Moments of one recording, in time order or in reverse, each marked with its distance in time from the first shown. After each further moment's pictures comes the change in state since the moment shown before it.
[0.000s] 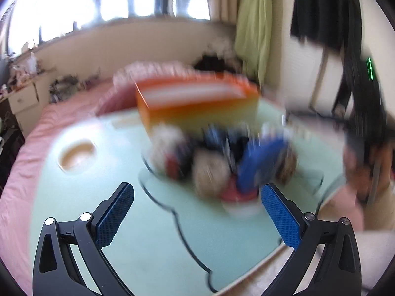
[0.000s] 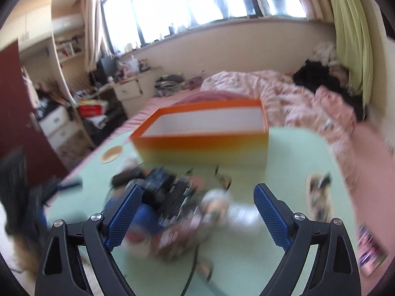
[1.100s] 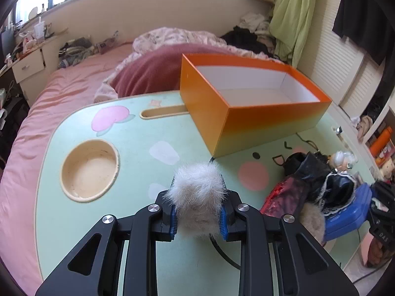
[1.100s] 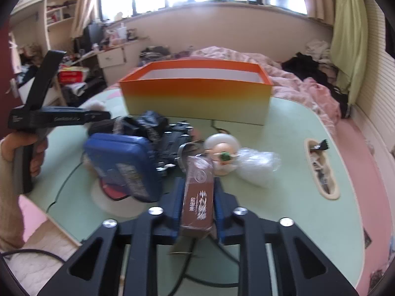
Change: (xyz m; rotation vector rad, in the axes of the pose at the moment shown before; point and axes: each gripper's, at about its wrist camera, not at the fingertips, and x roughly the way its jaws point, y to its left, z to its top) left arm 0.089 0.078 0.019 -0.114 0.245 0.047; right arm 0.026 0.037 -0.047 -0.126 0.127 -0.178
